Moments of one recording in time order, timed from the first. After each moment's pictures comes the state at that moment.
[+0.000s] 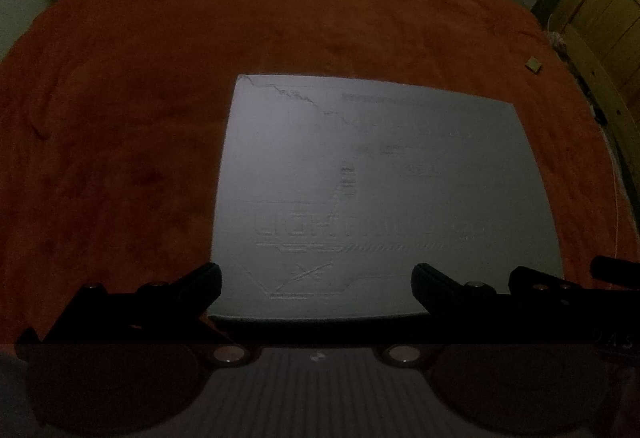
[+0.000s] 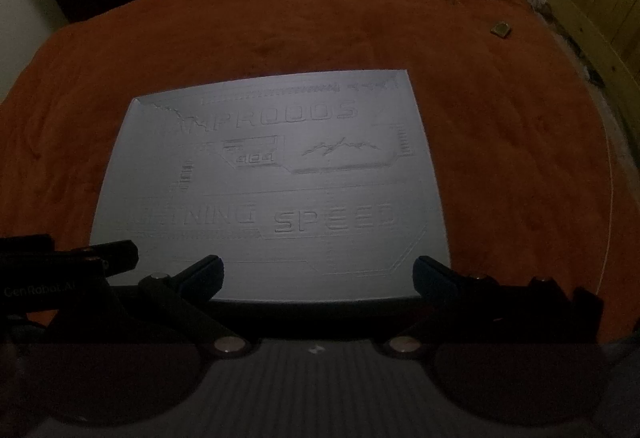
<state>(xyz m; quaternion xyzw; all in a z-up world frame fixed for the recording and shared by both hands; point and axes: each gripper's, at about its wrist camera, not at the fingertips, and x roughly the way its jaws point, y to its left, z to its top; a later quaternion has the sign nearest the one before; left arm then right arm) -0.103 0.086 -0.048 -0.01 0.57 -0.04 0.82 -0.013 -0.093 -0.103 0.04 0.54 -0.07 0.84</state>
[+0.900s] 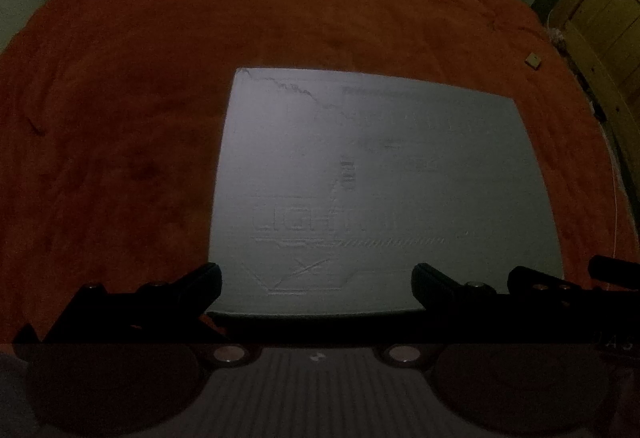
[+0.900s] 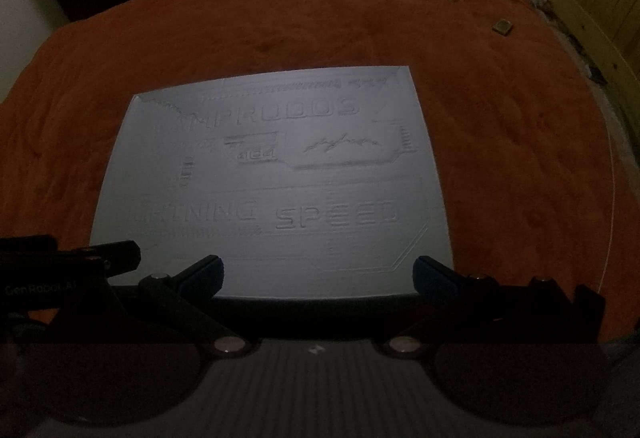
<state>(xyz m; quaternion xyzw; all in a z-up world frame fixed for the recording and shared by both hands) -0.106 0.081 -0.050 -0.01 0.58 -0.04 0.81 -0.015 -0.090 -0.105 0.04 0.54 -0.07 0.83</state>
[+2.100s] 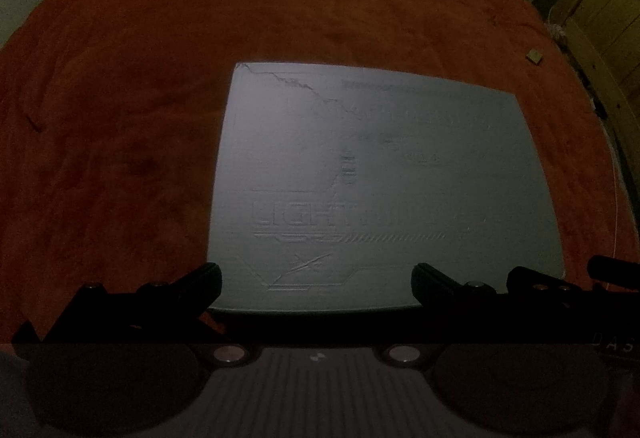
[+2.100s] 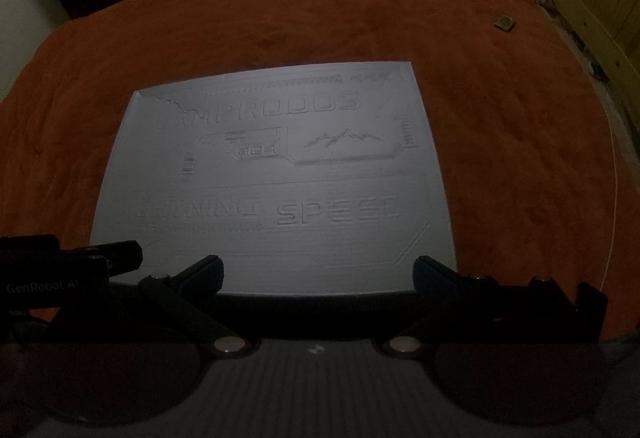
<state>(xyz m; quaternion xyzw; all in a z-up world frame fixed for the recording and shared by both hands) -0.108 0.078 -0.053 -0.01 0.58 -0.04 0.81 -0.015 -0.092 -0.107 0.04 0.55 -0.07 0.83</state>
